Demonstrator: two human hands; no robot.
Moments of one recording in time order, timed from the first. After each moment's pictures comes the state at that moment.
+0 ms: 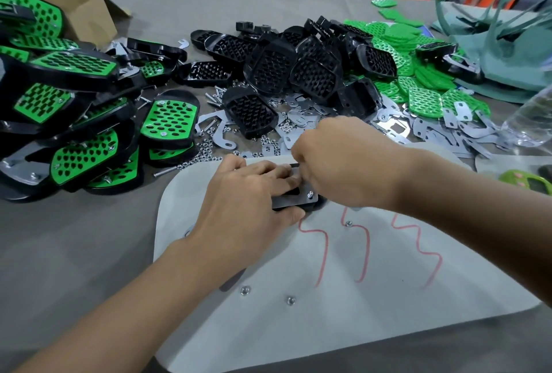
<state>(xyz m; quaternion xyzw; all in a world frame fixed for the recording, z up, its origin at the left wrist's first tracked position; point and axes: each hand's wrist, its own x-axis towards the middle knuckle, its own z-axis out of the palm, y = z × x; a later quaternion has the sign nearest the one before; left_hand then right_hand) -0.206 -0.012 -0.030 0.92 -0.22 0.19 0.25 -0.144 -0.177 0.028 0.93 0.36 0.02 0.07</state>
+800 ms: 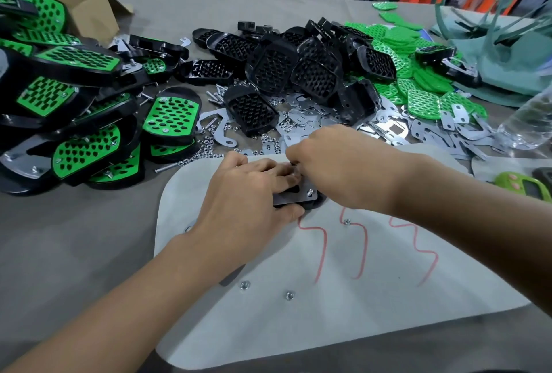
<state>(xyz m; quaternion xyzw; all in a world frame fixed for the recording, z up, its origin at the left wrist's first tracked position) -0.203 -0.012 -0.036 0.92 -0.22 0.21 0.25 -0.147 -0.178 0.025 0.91 0.41 -0.03 0.08</state>
